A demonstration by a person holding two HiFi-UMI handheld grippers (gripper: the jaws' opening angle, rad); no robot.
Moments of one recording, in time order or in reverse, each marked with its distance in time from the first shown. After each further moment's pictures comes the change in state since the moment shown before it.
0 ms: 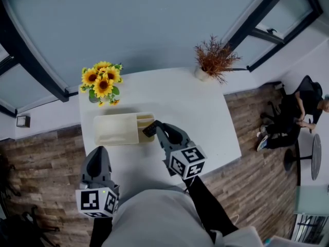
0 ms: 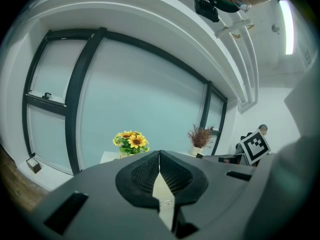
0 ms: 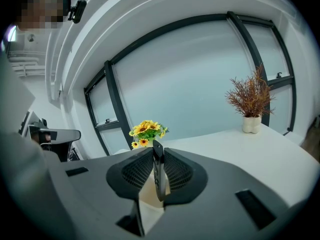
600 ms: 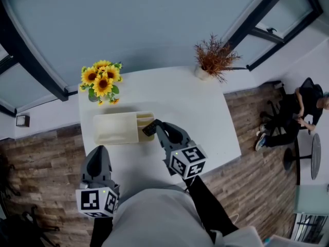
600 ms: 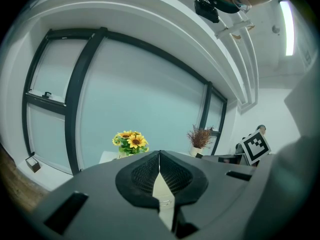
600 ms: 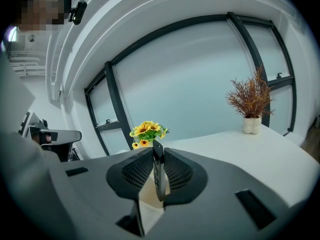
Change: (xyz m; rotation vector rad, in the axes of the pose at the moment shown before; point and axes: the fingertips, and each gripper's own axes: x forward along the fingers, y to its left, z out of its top) left arm 0.000 -0.001 0.000 -0.006 -0.002 -0.004; right arm -0.002 0.001 0.002 0.001 -0.007 0.002
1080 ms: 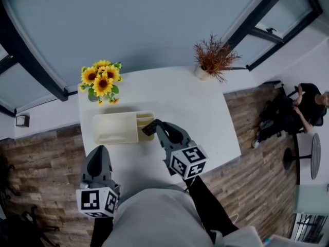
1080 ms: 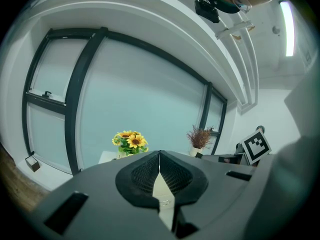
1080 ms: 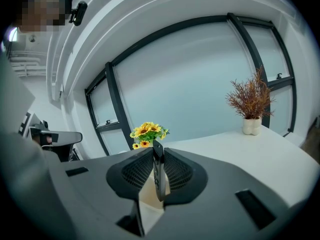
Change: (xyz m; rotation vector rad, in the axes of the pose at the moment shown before) left arm -0.001 -0.001 0.000 -0.005 -0.004 0.001; right arm -0.002 0.002 0.003 -0.003 -0.007 0.003
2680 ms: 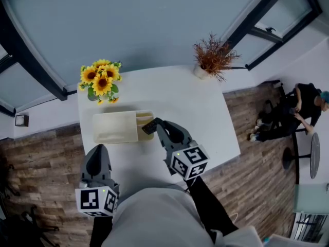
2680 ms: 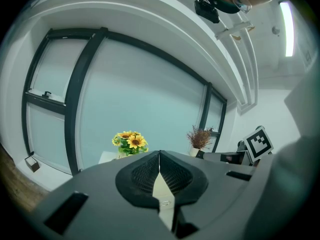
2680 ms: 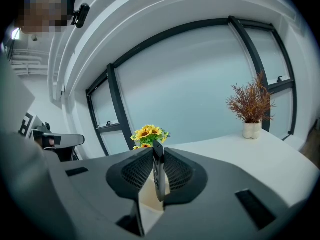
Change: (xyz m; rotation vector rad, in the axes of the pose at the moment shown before) left arm 0.001 0.000 0.002 0.001 -0.001 -0.007; right arm -0.006 0.003 0.010 -0.014 -0.022 0.001
